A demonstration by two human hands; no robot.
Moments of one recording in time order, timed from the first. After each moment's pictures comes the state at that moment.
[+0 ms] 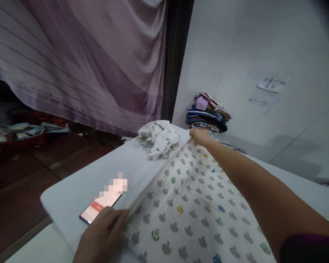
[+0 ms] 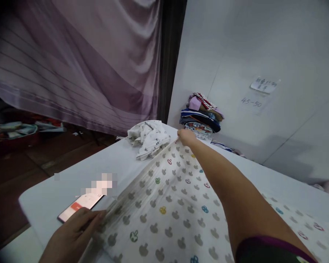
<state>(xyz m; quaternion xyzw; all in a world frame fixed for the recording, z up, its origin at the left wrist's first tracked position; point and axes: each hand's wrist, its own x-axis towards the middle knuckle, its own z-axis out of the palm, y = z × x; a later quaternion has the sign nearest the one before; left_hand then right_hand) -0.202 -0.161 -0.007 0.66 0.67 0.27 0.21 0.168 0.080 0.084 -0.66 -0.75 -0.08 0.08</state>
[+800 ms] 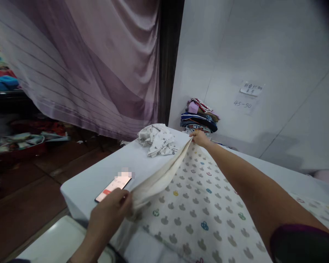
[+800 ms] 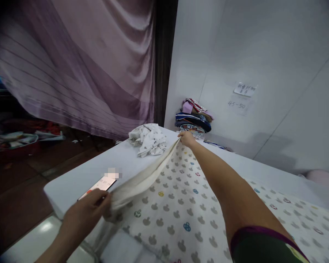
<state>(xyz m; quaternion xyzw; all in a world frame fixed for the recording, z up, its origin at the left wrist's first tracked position) -0.195 -0.183 0.034 0.71 0.66 0.22 0.13 0.183 0.012 0.092 -0.71 -0.64 0.13 0.28</state>
